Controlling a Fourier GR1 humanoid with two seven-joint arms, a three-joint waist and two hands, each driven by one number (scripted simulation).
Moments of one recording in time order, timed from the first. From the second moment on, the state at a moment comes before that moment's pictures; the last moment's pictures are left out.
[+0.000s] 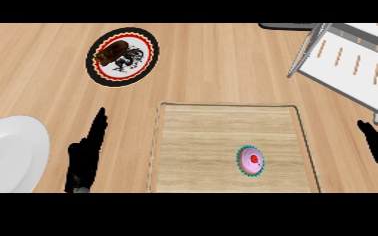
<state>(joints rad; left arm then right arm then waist) 0.06 0.28 -0.30 -1.44 0.14 0.38 0.01 0.17 -0.84 0.37 -2.33 0.45 -0.25 1.17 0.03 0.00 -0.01</state>
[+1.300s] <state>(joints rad) 0.05 0.26 -0.28 -1.41 0.14 0.37 0.00 -0.03 -0.31 0.58 -1.98 0.79 0.07 1.25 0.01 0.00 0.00</state>
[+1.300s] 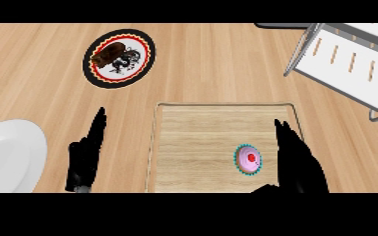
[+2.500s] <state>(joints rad) 0.06 0.27 -0.25 -1.41 0.13 0.34 0.01 -0.03 -0.02 0.46 -1.79 0.89 0.23 1.22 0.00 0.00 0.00</state>
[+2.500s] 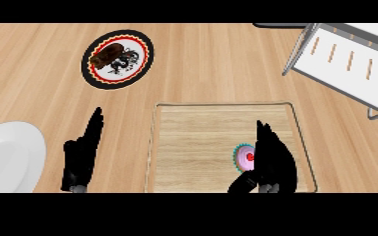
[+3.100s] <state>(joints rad) 0.06 0.24 -0.22 -1.39 0.11 0.32 -0.03 -0.08 -0.02 0.48 -1.69 0.93 0.21 1.16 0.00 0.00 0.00</state>
